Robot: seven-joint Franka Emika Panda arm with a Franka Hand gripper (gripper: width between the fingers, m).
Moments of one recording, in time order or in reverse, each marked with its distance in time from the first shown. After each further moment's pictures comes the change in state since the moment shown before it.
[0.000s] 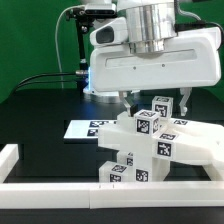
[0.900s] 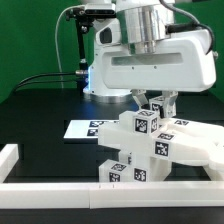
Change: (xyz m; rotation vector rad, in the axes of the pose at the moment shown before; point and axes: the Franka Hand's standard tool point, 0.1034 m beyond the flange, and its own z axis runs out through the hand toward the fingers) arm -0.001 0.000 0.002 0.011 -0.017 0.616
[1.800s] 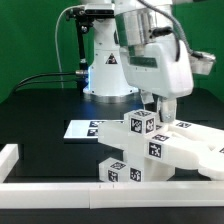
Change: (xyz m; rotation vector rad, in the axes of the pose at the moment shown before) arm -0.007 -0.006 -0.004 0.025 -0.003 0.246
